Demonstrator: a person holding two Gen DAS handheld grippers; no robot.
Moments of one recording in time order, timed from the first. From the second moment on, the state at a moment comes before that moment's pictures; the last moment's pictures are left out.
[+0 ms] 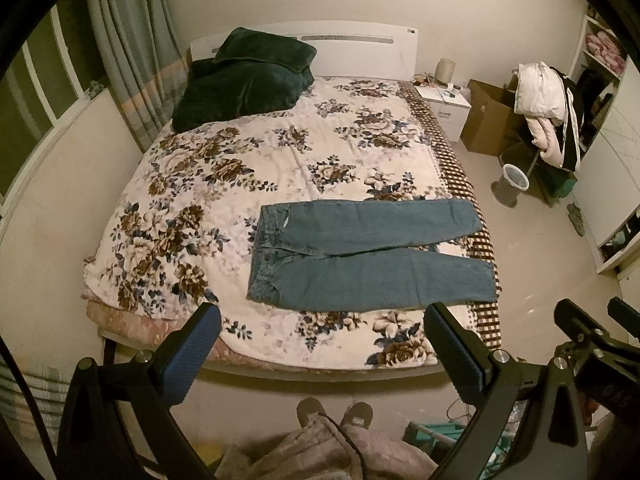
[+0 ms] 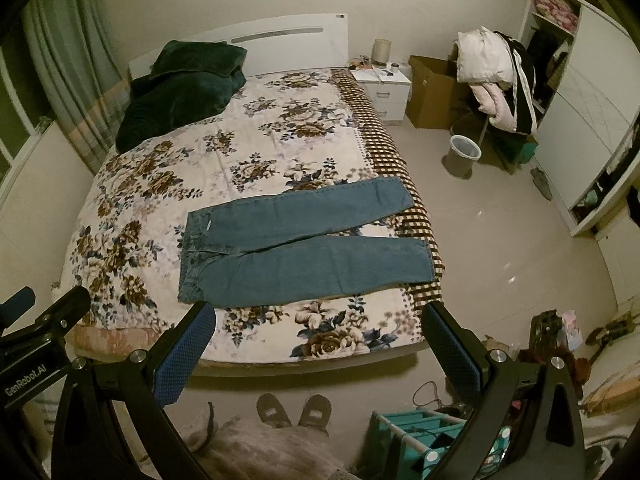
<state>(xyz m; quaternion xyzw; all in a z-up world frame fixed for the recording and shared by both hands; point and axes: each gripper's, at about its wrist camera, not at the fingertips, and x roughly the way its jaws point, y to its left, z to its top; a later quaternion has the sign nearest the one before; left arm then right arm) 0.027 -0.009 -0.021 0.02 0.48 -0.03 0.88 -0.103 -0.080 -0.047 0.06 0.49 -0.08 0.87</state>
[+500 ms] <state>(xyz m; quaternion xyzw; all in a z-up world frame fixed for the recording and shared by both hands) 0.169 -0.005 -0.102 0.04 0.49 0.00 0.87 0.072 -0.117 -0.145 0.06 0.49 -0.13 0.86</state>
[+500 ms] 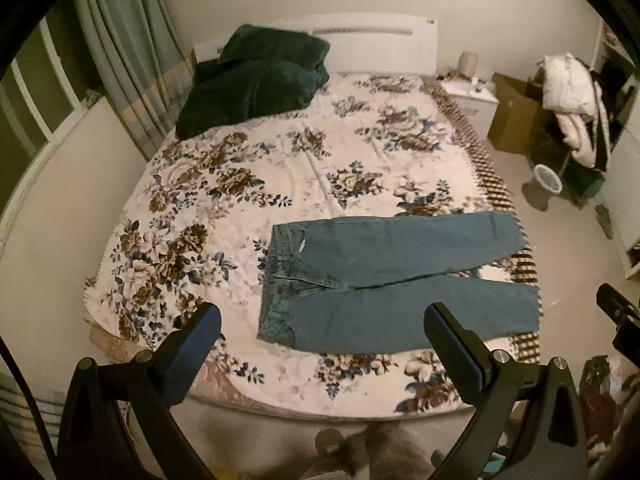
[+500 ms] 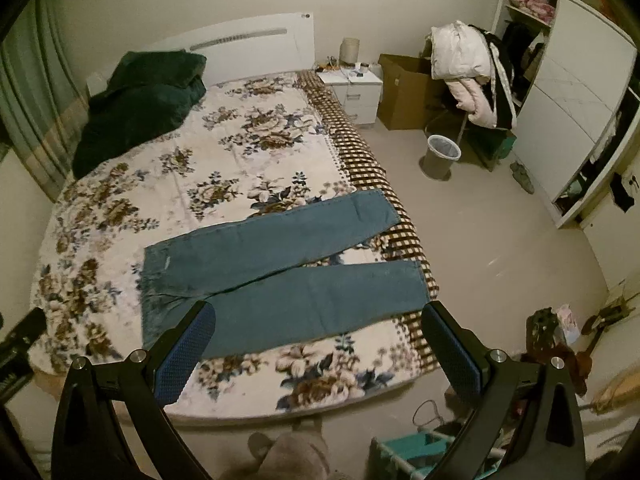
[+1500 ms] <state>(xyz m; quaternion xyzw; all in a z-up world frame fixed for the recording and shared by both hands) 0.590 -0.116 -0.613 0.25 0.68 -0.10 0.68 0.597 -0.124 -0.745 -0.31 0.70 0.10 0.64</state>
